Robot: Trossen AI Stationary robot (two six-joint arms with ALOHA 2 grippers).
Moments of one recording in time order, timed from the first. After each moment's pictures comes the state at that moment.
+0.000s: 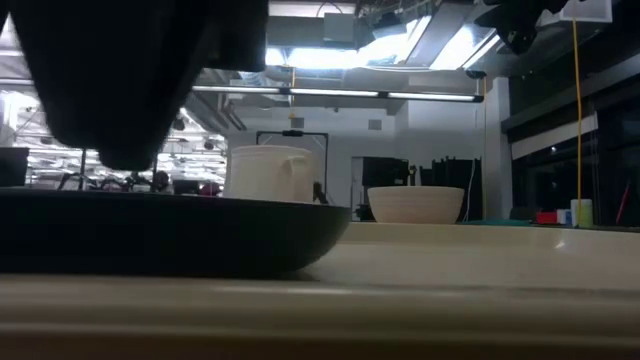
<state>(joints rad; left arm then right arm) -0.58 2.42 2.23 -1.25 0.09 -0.77 -0.11 0.70 0.84 -0.55 -0.13 0.26</state>
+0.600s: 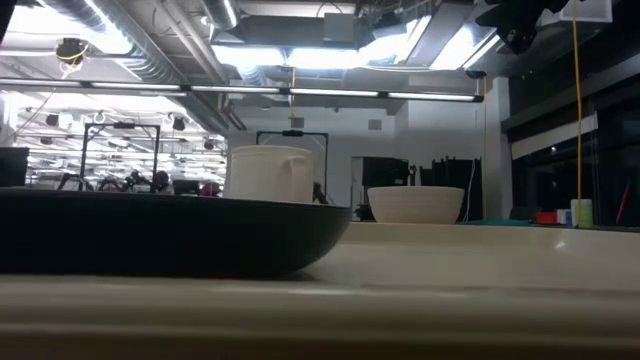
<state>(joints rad) -0.53 2.33 2.36 -1.42 0.06 -0.83 -0.11 0.70 0.84 -0.55 -0.13 0.26</state>
